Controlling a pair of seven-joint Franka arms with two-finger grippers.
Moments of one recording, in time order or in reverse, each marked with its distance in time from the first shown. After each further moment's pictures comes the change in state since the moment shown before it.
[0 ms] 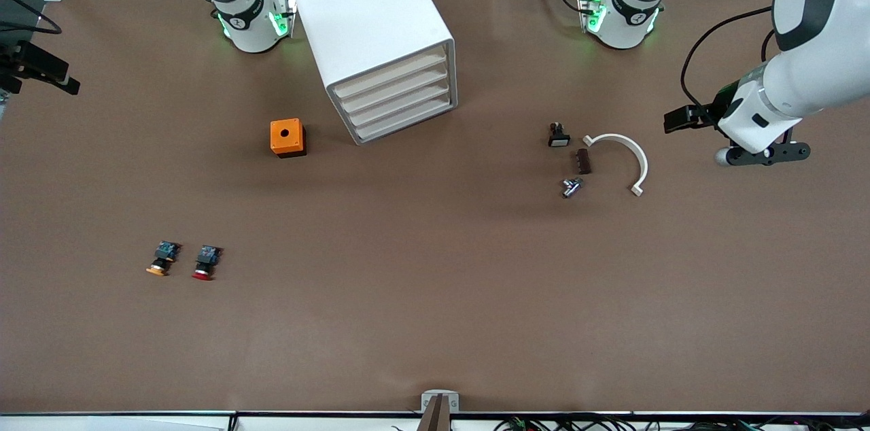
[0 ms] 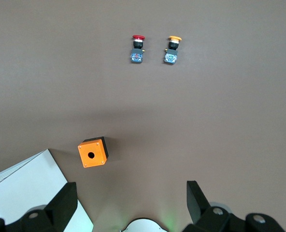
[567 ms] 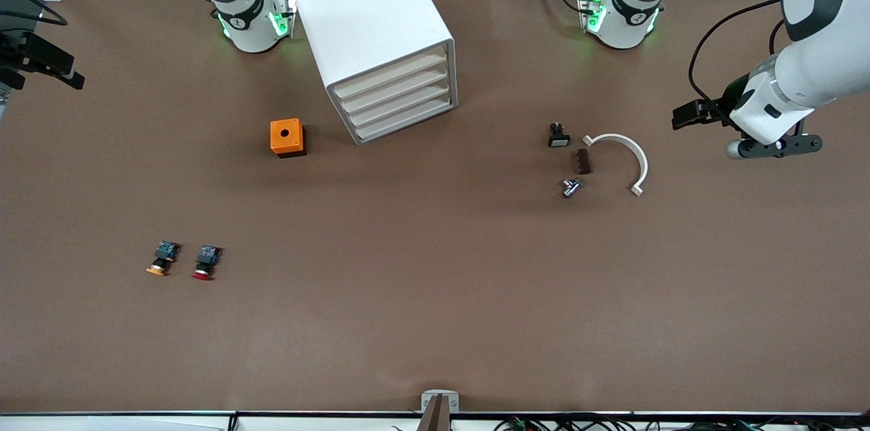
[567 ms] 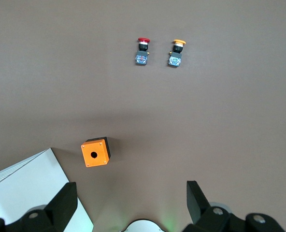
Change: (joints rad) left arm -0.129 -0.025 0.153 -0.022 0.000 0.018 0.023; right arm 0.002 -0.017 0.011 -0.001 0.000 0.000 0.000
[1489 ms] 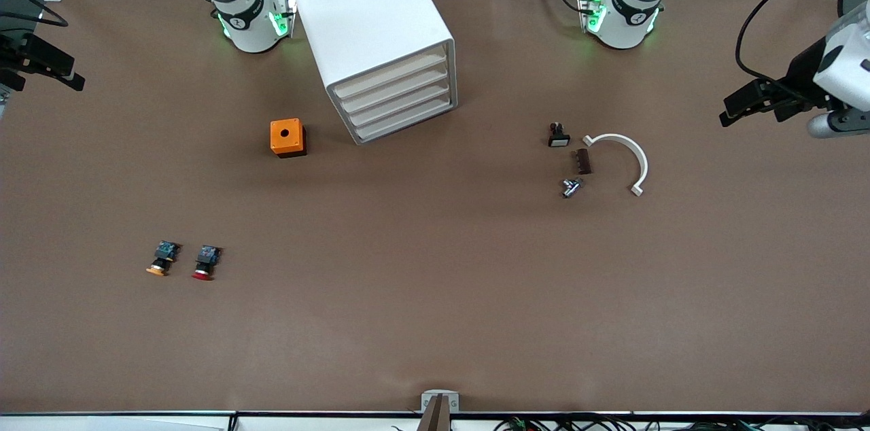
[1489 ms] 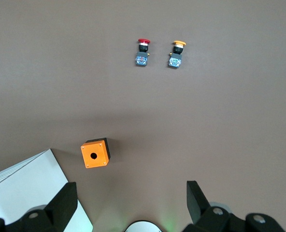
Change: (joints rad) left arm 0.034 -0.011 0.011 0.226 0.000 -0.044 0.000; right arm 0.002 0.000 -0.001 -0.005 0.000 0.008 -0.003
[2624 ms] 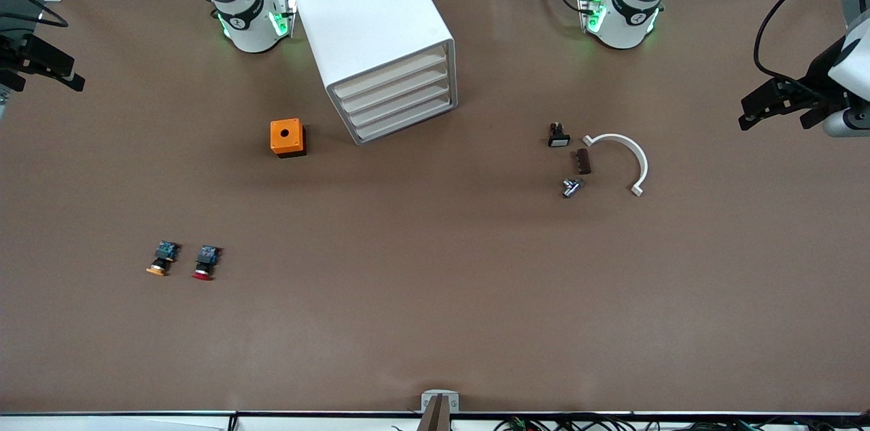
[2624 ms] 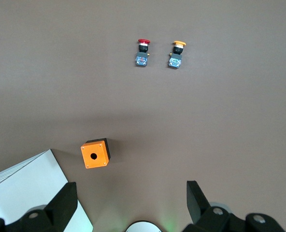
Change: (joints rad) left arm -0.004 0.026 -0.004 0.052 0.067 0.000 0.090; right arm 0.000 0.000 -0.001 -0.002 0.001 0.003 0.000
